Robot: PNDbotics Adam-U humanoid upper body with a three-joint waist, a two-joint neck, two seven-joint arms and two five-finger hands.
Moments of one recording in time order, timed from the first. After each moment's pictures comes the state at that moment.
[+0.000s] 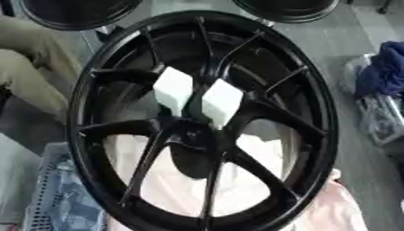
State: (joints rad) left arm -0.68 0.99 -0.03 -1.28 0.22 0.20 -0.19; right arm 0.05 -0.32 -0.09 -1.99 0.14 -0.32 -0.76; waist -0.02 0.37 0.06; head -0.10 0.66
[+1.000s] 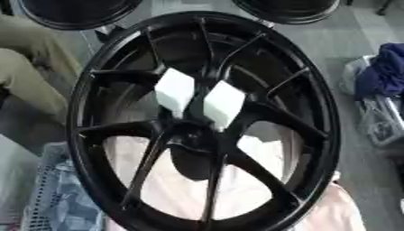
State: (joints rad) left arm -0.61 0.97 -0.03 -1.26 0.05 0.12 -0.29; right arm 0.04 -0.32 -0.09 -1.99 0.13 -0.32 -0.76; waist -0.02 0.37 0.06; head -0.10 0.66
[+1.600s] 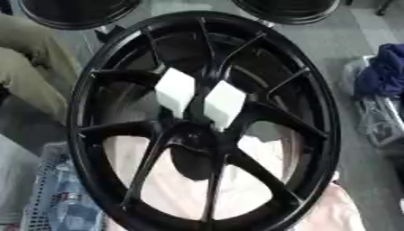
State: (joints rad) left arm -0.61 0.96 -0.03 -1.26 0.07 0.12 -0.30; right arm 0.04 -0.32 -0.09 -1.99 0.13 -0.32 -0.76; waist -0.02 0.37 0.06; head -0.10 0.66
